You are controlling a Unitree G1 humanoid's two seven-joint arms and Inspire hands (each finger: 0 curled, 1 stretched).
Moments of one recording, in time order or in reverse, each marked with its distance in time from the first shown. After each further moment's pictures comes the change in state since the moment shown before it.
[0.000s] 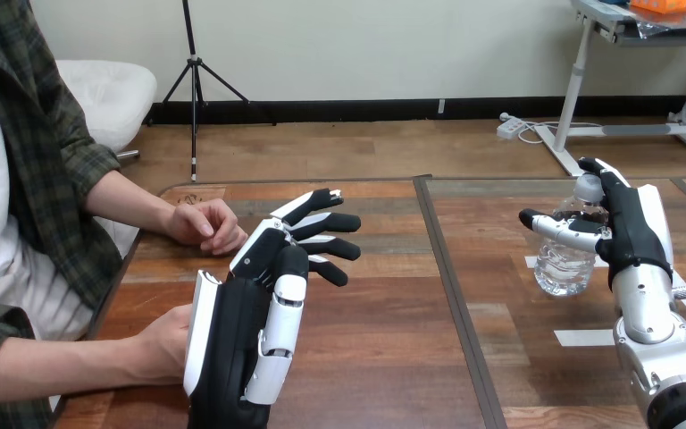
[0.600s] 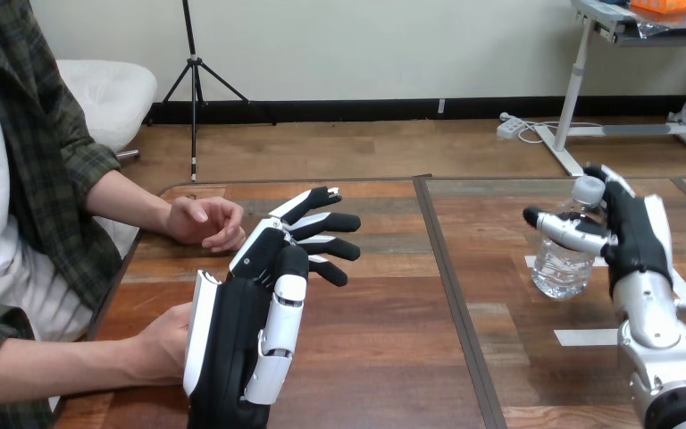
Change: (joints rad) left arm 0.001 0.000 0.000 0.000 -0.002 0.000 0.000; right arm 0.000 0.019 -0.065 0.041 0.110 -0.018 0.057
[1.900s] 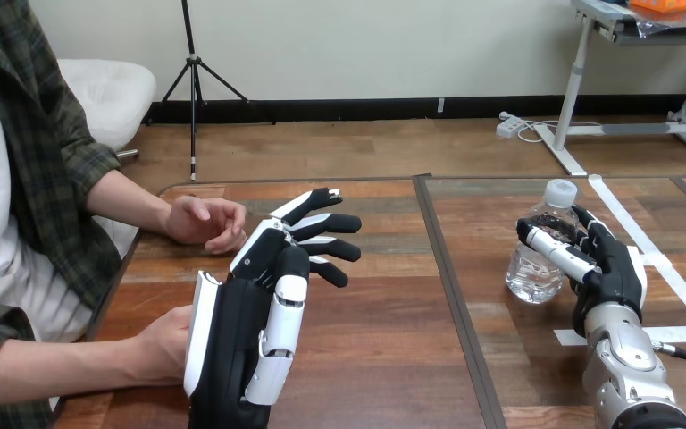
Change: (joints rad) left arm 0.001 0.000 -0.001 0.000 0.000 -0.001 0.000; right arm 0.015 0.105 -0.147 0.030 0.187 0.037 0.071
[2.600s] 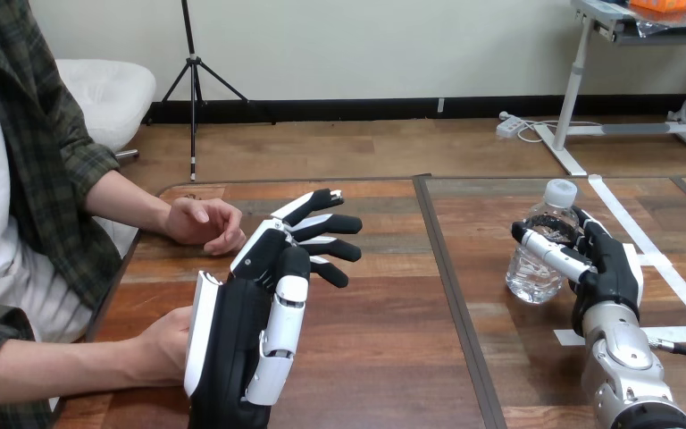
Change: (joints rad) left arm 0.000 0.000 0.001 0.000 0.006 -0.001 0.003; right arm 0.000 -0.001 0.025 0.000 -0.050 -0.001 -0.012
